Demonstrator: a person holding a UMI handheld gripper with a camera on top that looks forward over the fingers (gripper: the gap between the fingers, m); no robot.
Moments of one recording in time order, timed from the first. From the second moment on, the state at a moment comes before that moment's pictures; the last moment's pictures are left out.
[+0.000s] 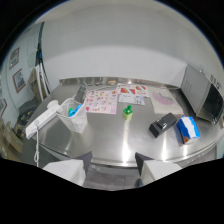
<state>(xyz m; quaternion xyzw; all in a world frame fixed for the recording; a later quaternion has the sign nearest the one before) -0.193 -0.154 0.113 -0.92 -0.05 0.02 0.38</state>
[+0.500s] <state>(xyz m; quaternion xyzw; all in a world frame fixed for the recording) -0.012 -0.109 0.080 -0.92 -0.01 -0.04 0.38</state>
